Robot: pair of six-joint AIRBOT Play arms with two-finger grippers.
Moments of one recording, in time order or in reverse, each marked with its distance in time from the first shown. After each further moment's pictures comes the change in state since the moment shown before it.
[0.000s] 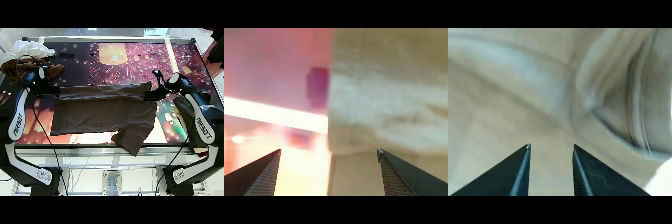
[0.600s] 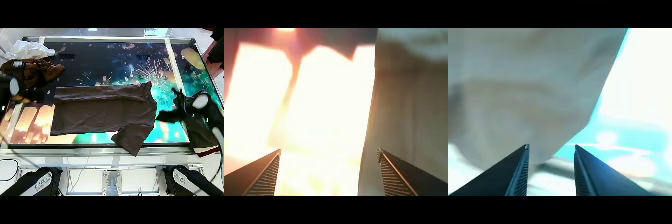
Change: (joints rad) left arm 0.000 0.686 -0.498 0.076 0.054 0.010; right arm -0.170 0.628 -0.708 0.177 0.033 0.037
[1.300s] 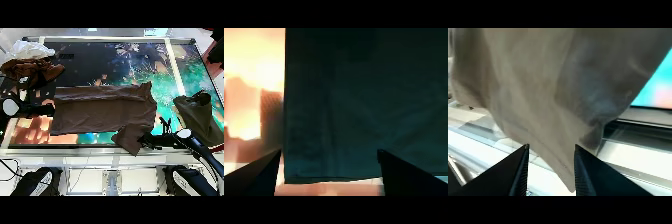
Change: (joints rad) left arm 0.000 0.160 -0.171 -0.315 0.035 0.115; right arm 0.185 0.114 -0.420 0.347 -0.196 0.069
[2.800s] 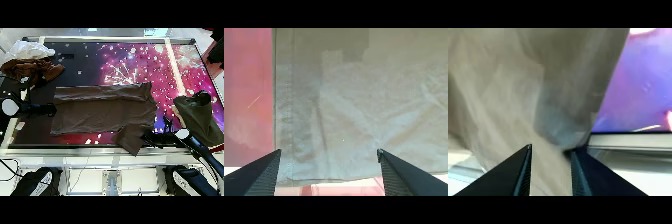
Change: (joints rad) left arm 0.000 0.002 -0.002 -0.035 0.013 0.014; right arm 0.024 0.001 0.011 -0.116 -0.154 0.189
